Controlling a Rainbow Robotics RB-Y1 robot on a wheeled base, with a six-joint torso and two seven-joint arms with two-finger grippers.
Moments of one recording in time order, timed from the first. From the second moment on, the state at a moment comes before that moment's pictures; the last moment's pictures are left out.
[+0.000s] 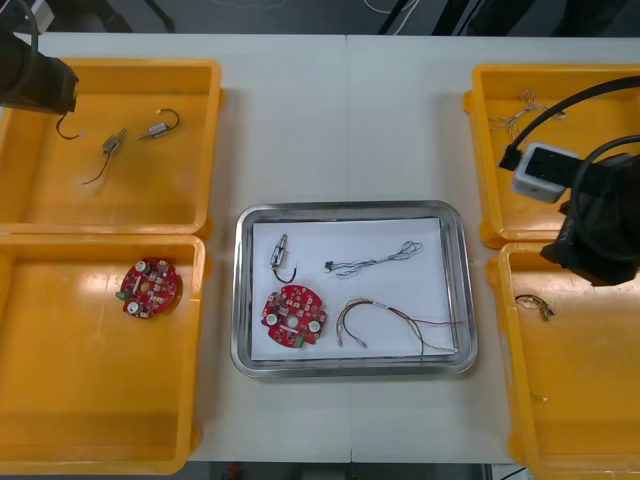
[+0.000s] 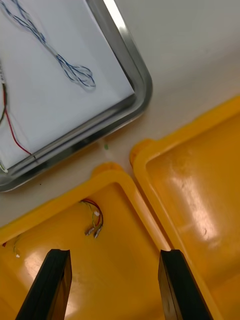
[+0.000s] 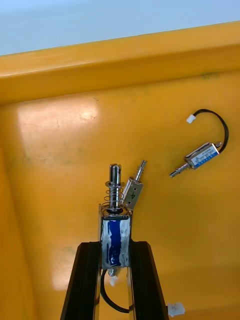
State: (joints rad) right arm -0.41 -0.92 -0.01 -2.40 -0.96 1.89 1.82; left arm -0.91 0.79 -0.01 -1.16 0.72 1.43 -1.68
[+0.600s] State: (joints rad) right arm -0.04 -0.92 -0.54 -2.34 -1.04 1.92 1.61; left arm -0.90 0.79 -0.02 -1.17 0.72 1.43 -1.64
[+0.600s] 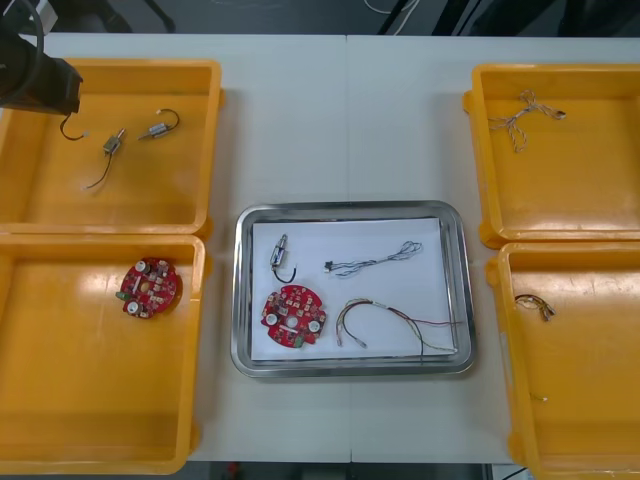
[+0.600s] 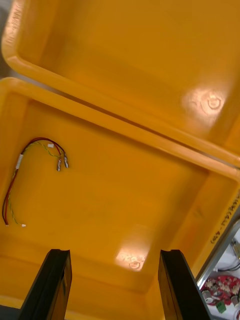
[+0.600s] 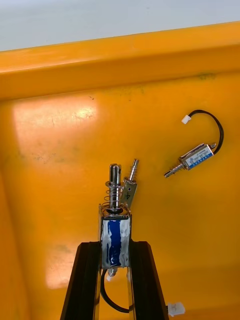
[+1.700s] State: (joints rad) right arm 0.02 -0.92 -0.55 -2.18 -1.05 1.79 1.41; left arm -0.88 0.59 -0.02 -1.67 0.47 1.91 -1.20
